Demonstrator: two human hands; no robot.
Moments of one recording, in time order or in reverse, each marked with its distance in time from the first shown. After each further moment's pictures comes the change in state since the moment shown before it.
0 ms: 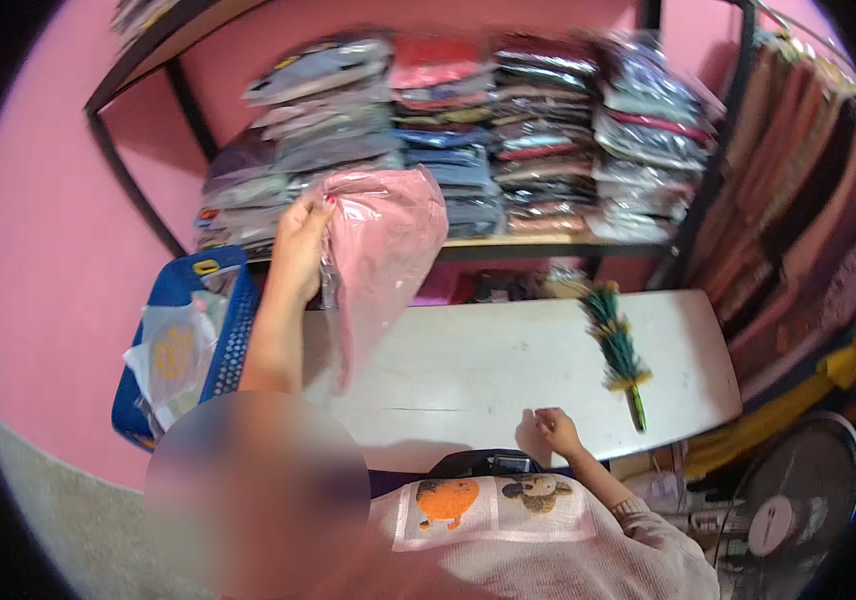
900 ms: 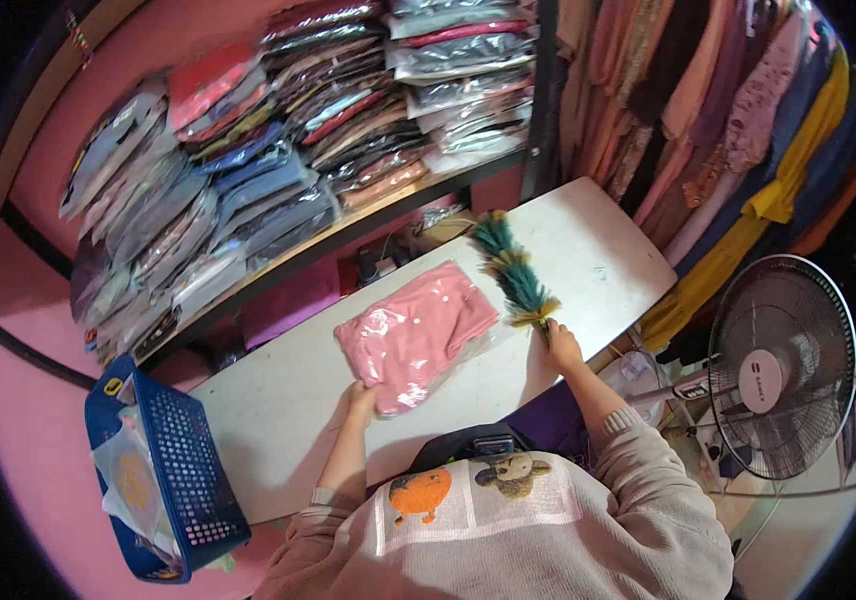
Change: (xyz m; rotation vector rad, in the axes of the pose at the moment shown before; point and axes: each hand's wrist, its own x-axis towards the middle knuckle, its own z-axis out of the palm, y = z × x) left_hand -0.200 -0.379 0.090 0.125 -0.265 -0.921; right_hand -0.030 0.065 -0.108 -0.429 0.221 0.578
